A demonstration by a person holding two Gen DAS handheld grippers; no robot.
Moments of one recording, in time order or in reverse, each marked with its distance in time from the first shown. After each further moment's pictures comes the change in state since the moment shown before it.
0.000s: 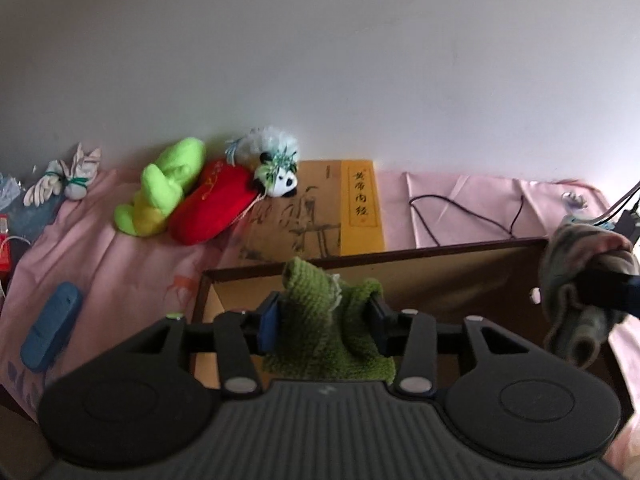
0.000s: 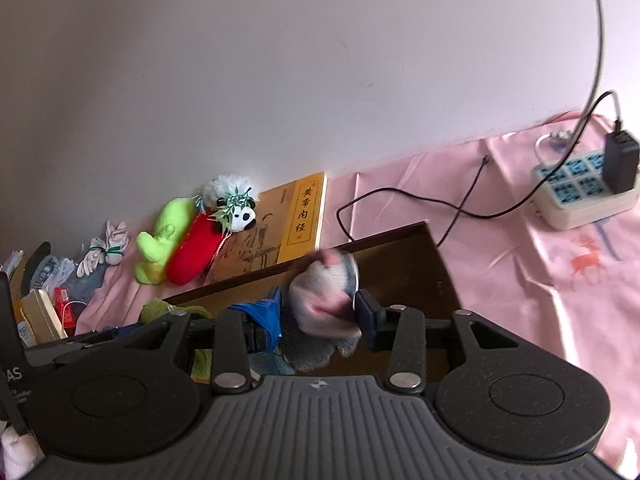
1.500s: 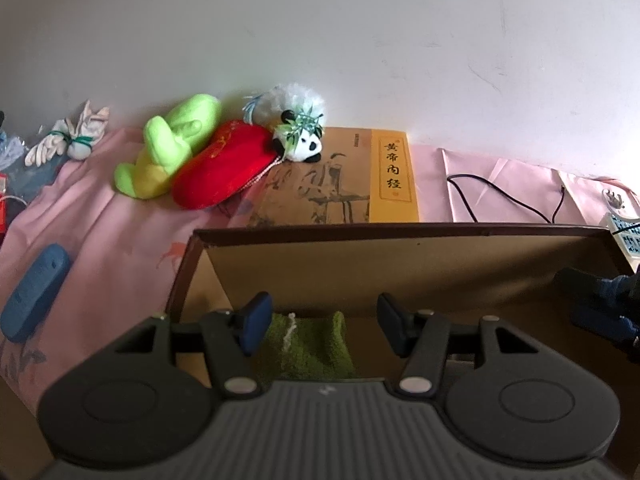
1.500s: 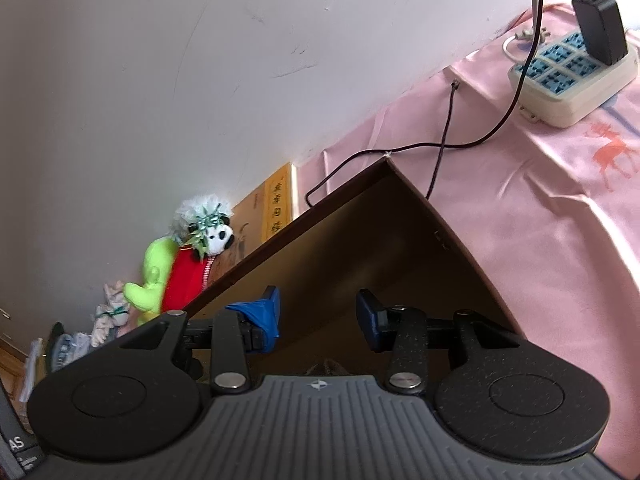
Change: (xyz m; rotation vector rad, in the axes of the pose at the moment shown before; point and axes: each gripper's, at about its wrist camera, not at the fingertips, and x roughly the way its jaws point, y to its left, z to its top) left arm 0.049 0.012 -0.014 -0.066 0.039 0.040; right arm 0.048 -0.033 -0.023 0.292 -0.006 0.007
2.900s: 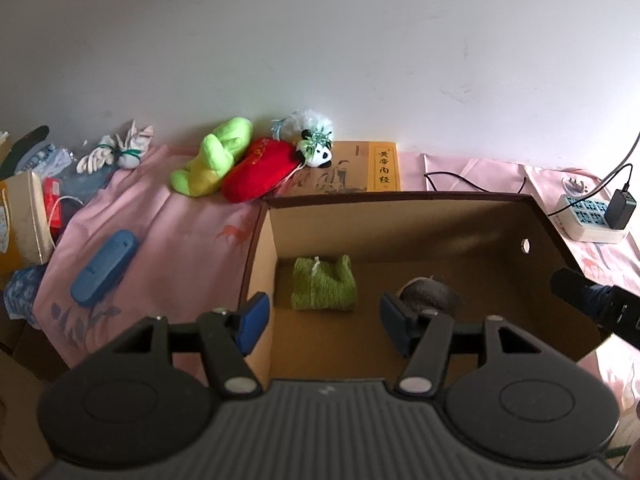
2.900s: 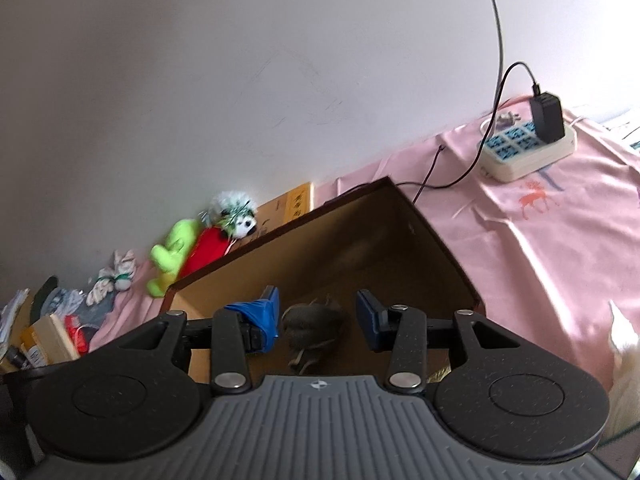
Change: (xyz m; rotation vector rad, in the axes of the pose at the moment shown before) left arm -0.136 0.004 -0.051 0.029 -0.041 0.035; right arm -0.130 0.042 -0.075 -0.192 -0.138 -0.046
